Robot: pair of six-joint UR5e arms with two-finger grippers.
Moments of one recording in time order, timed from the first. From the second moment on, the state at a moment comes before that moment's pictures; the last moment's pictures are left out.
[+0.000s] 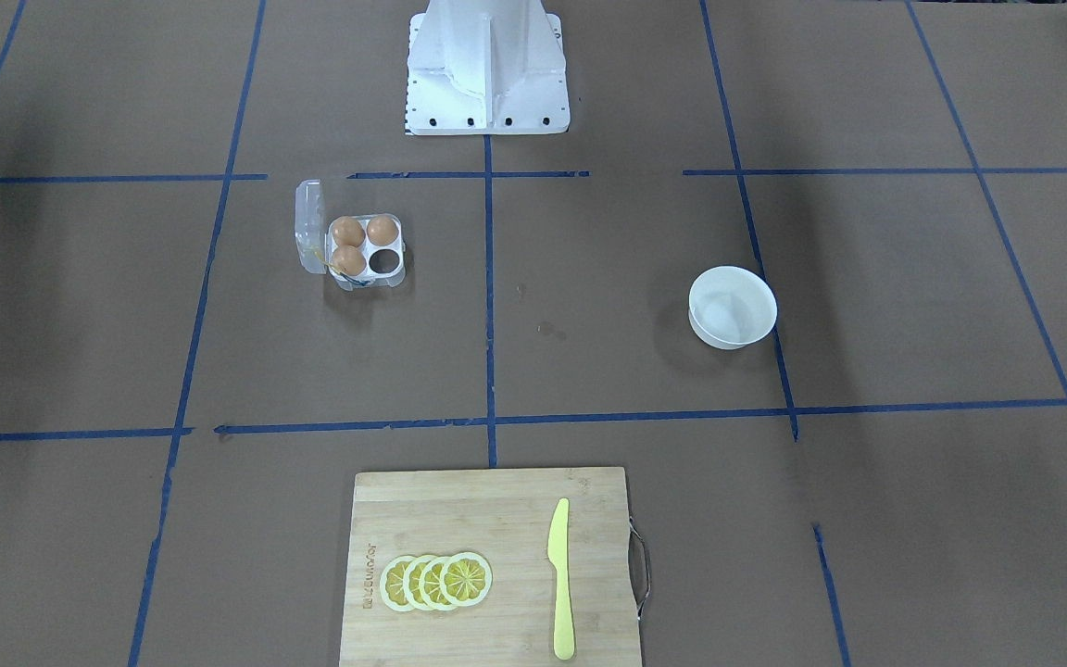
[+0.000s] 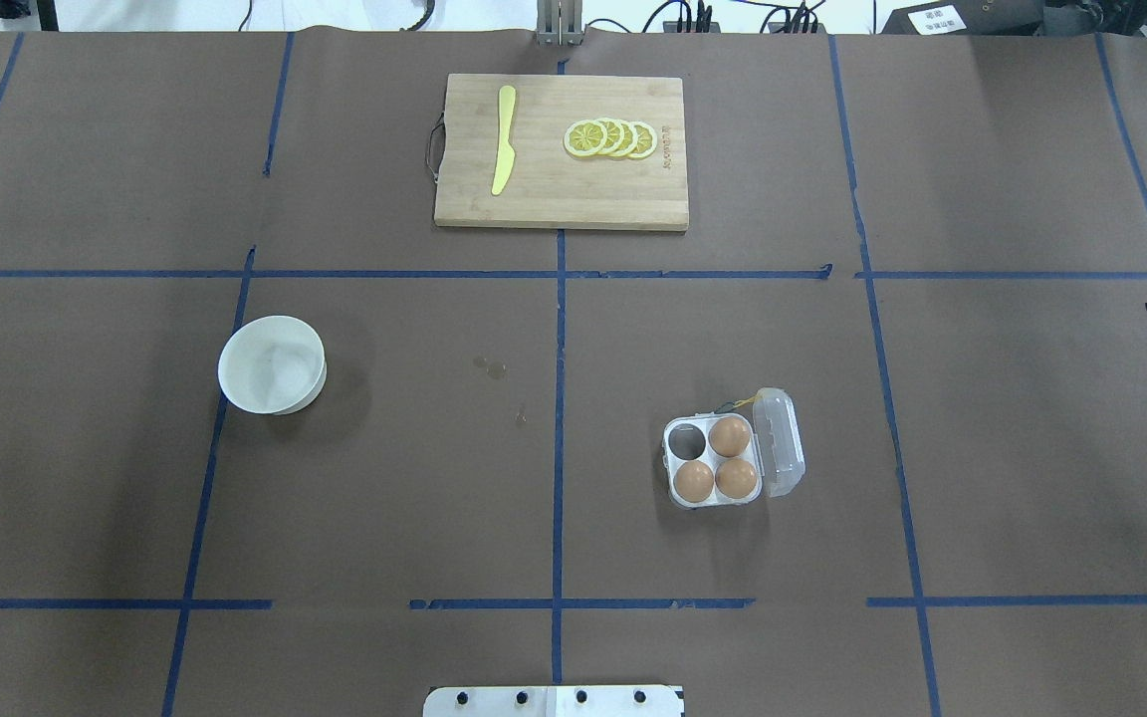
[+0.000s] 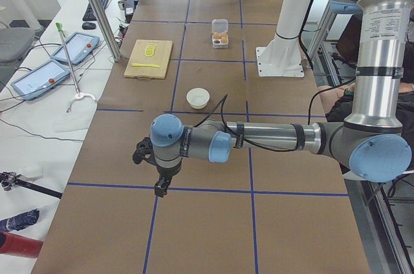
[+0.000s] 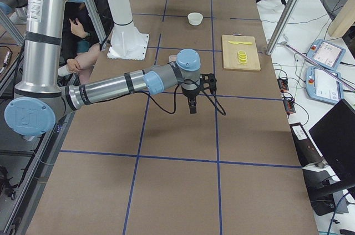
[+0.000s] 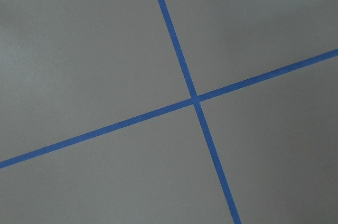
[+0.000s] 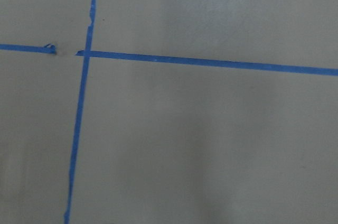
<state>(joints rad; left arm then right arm) -1.58 -1.57 -1.58 -1.70 -2.30 0.24 1.23 -1.71 2.04 -1.39 2.35 0.51</state>
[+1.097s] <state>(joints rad) -1.58 -1.57 -1.58 -1.70 -2.29 0.24 0.52 -1.43 2.01 -1.19 1.85 1.33</state>
